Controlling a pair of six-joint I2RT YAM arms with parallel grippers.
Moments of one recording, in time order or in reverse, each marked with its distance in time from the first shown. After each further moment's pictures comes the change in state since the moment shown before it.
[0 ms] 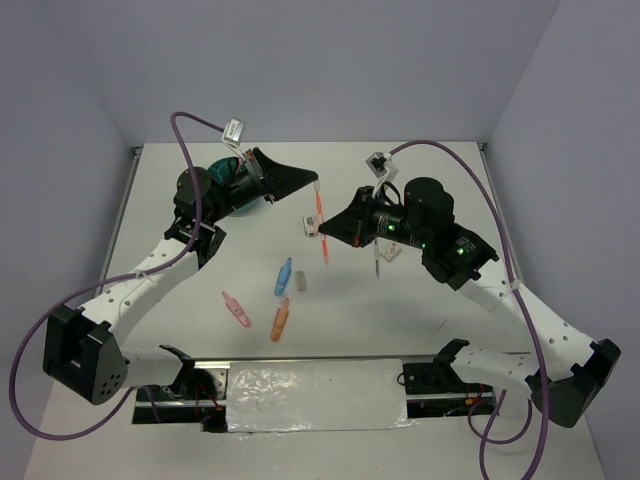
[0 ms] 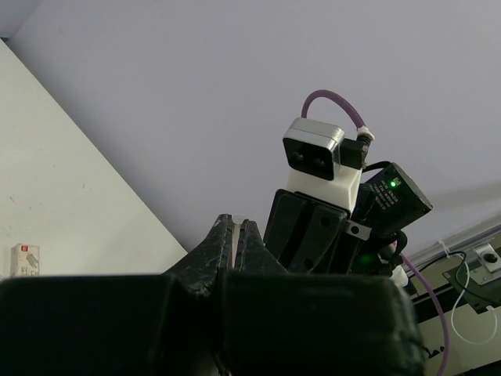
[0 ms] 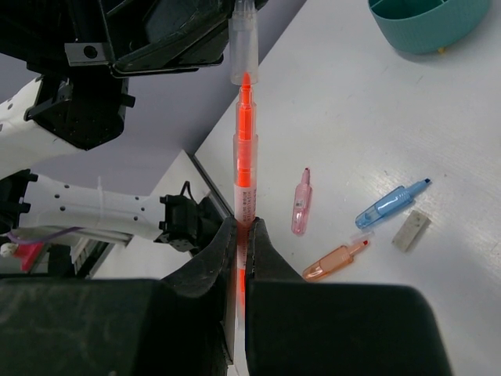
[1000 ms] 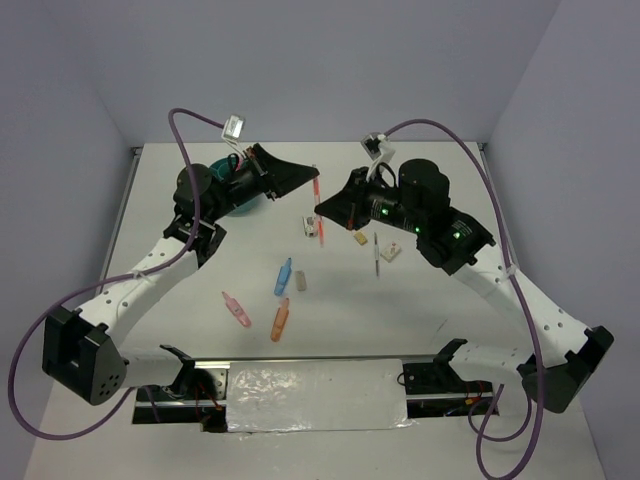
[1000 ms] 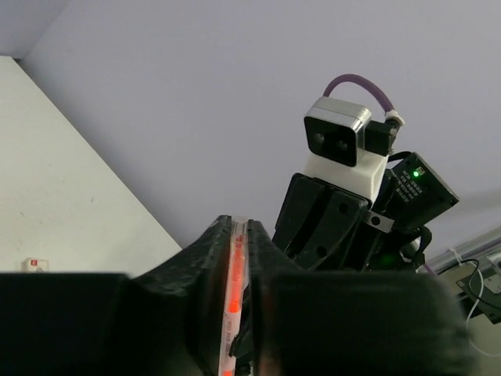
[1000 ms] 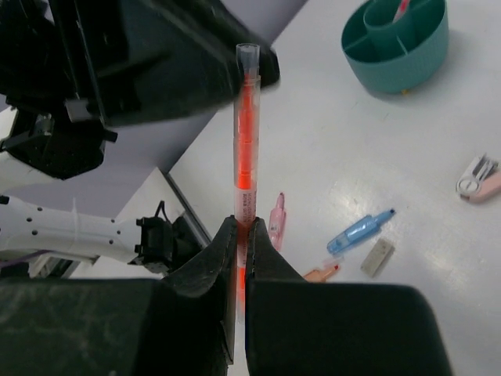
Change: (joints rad) left arm -0.019 0.003 0.022 -0.024 -0.031 0.033; right arm 0.000 0.074 0.126 -0.049 0.071 -0.080
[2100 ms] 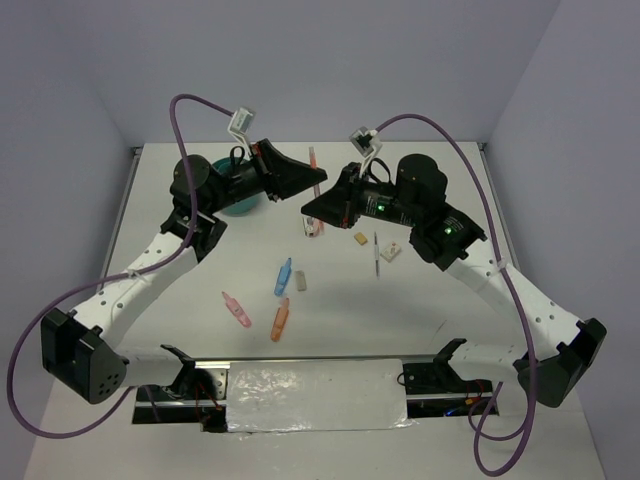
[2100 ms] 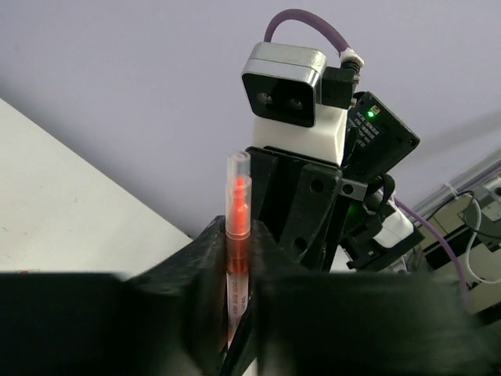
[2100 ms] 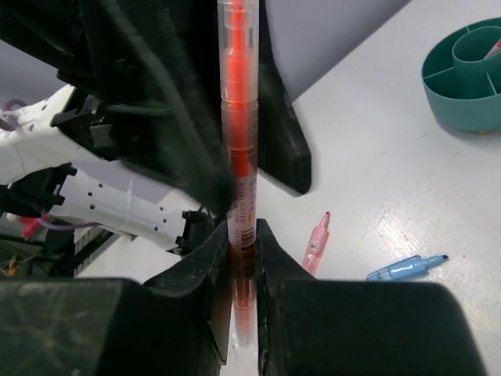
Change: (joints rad) left arm -0.031 0.004 0.122 -0.058 0.129 0.104; right arm -0.005 0.060 0.025 0.161 -0.203 0.008
